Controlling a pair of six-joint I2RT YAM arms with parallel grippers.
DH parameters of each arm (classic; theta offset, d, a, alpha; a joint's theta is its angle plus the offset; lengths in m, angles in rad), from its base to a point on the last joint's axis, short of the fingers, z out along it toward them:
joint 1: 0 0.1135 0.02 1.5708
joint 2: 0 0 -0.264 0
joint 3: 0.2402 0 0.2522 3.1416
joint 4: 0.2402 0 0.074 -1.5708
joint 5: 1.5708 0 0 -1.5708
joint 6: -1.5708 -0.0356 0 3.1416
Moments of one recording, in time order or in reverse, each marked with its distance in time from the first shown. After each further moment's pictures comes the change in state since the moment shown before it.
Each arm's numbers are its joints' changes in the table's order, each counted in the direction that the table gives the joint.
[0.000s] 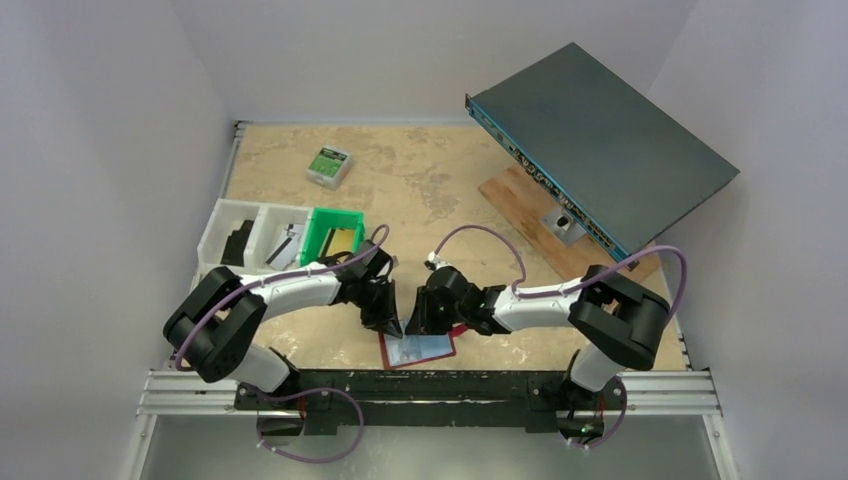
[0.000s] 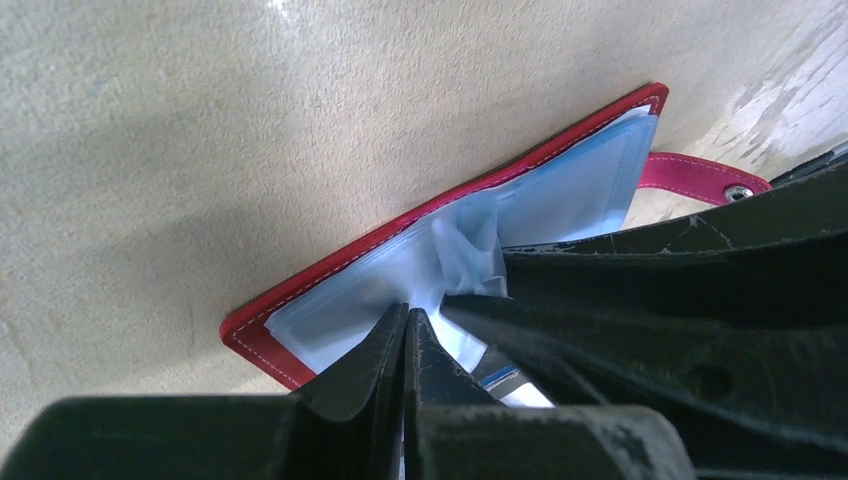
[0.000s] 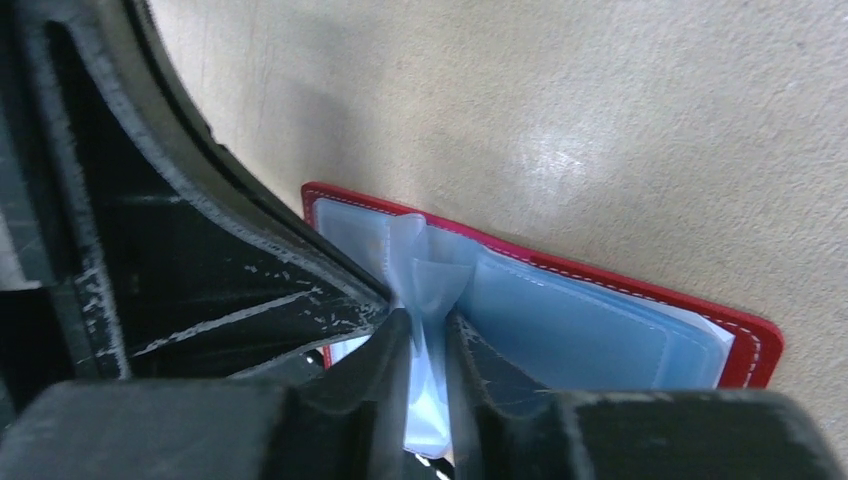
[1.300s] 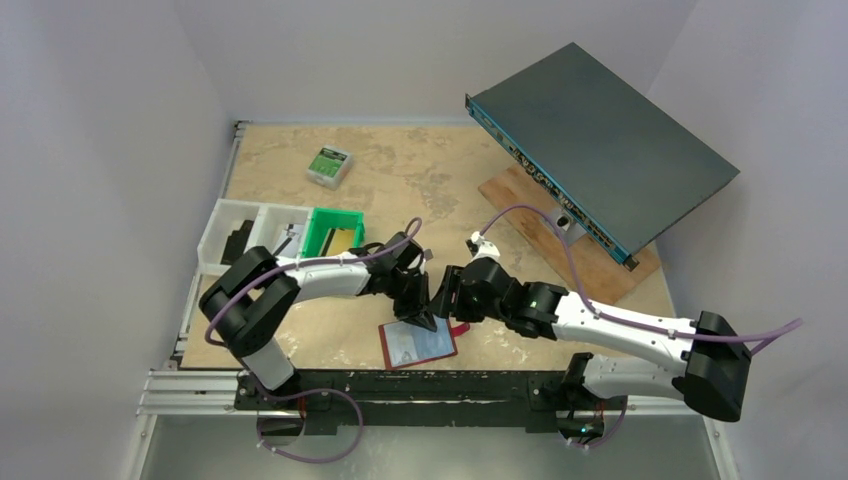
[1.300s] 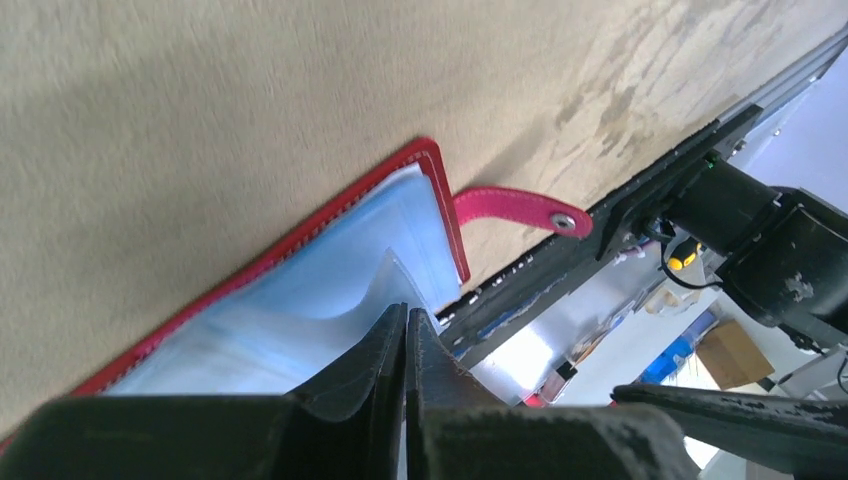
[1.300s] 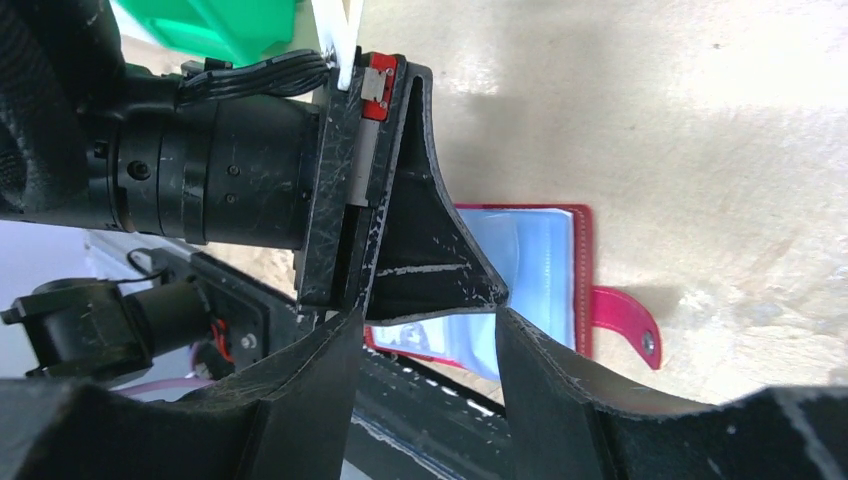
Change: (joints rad) left arm -0.107 -0.164 0.168 -0.119 0.106 0.103; right arm -0.001 0.483 0.034 0.432 0.255 -0.026
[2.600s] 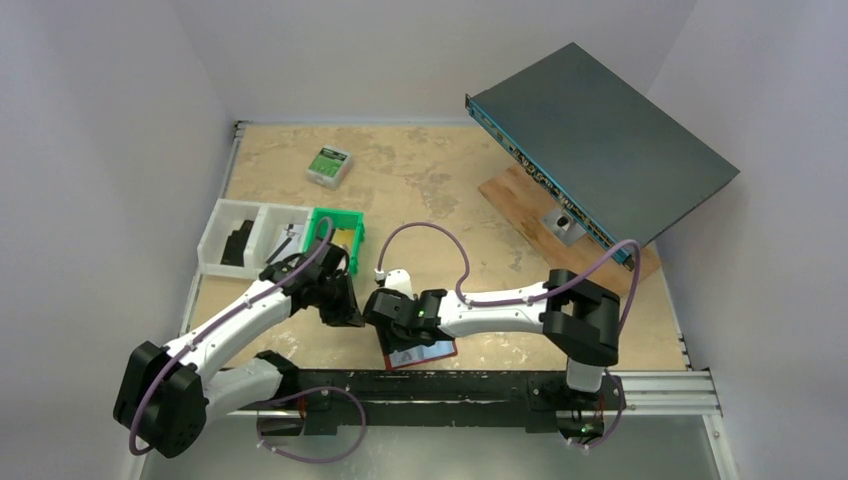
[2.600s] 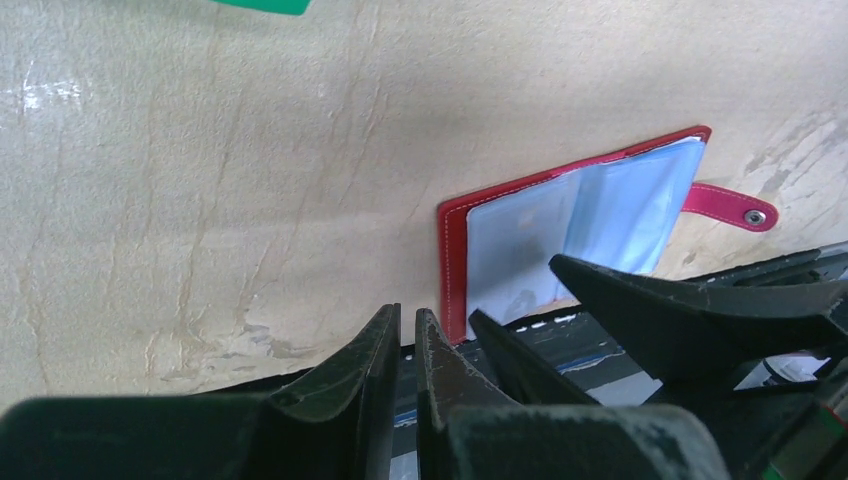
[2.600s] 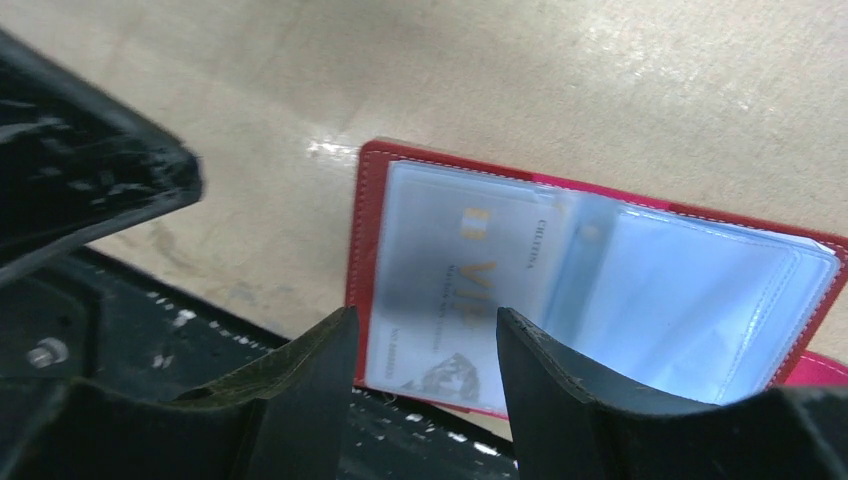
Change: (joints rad) left arm 0.299 0.566 -0.208 0.443 -0.285 -0.143; right arm 0.258 -0.656 0.460 0.187 0.102 0.117
